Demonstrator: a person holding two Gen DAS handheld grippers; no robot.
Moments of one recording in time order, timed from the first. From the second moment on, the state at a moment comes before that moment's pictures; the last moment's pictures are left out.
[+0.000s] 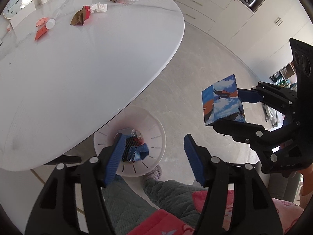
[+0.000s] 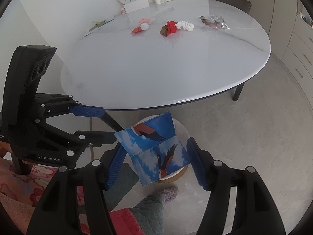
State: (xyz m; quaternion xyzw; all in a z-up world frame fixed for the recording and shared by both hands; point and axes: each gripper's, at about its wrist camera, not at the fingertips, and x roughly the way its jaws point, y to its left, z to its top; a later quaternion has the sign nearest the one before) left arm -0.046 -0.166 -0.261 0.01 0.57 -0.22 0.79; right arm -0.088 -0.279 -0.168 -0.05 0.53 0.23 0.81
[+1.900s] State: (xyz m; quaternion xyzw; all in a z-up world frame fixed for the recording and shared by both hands) left arm 0.048 -0.010 -0.212 -0.03 0.52 -0.04 0.85; right arm 0.006 -0.233 -0.134 0.01 0.50 0.14 0.86
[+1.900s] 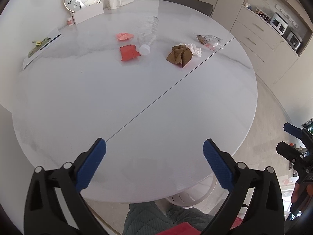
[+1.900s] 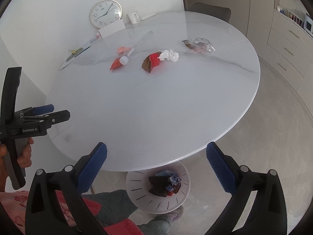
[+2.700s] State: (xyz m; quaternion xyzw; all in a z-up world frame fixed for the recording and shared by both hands) left arm 0.227 0.060 -0.258 0.01 0.50 -0.07 0.86; right arm 0.152 -0.150 -0.163 0.05 0.50 0.05 0.87
